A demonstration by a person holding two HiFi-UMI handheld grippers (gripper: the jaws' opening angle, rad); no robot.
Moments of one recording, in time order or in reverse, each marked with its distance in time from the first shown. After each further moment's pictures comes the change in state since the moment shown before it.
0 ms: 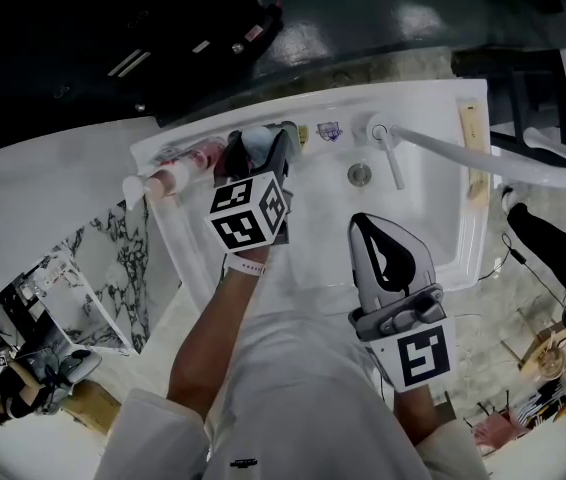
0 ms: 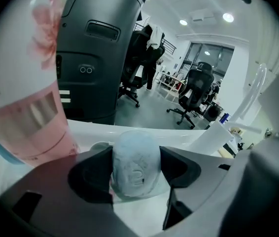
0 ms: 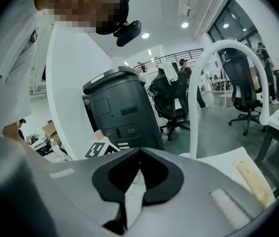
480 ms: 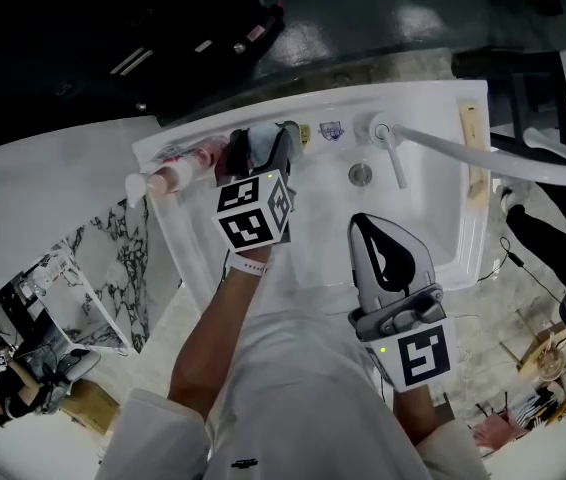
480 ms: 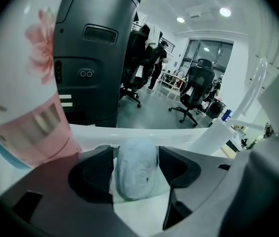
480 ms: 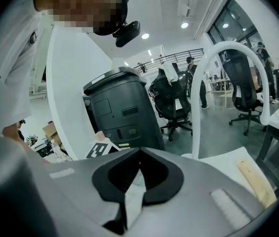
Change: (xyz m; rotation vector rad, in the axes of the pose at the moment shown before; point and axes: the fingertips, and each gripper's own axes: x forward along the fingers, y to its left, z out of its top) left arm -0.004 0.003 0.003 0.037 -0.003 0.043; right arm 0.000 0.006 0.001 0.004 -0.004 0.005
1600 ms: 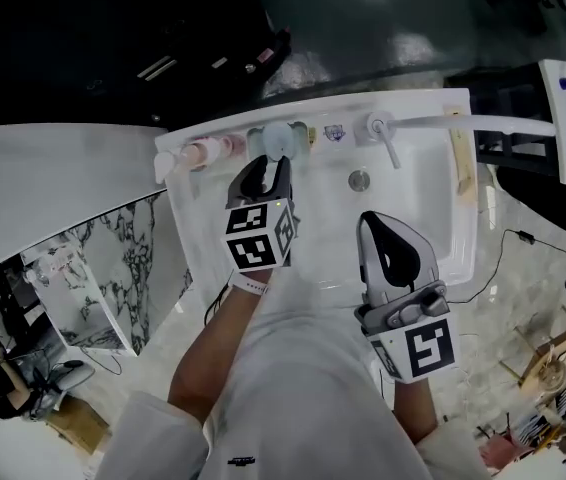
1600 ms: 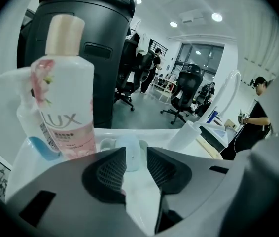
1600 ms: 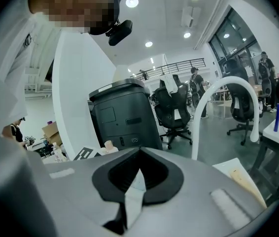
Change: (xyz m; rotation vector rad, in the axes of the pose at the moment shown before) left arm -0.075 -0.016 -0.008 0.041 -0.030 -0.074; right arm -0.044 0.031 0.023 -0.070 -0.060 -0.005
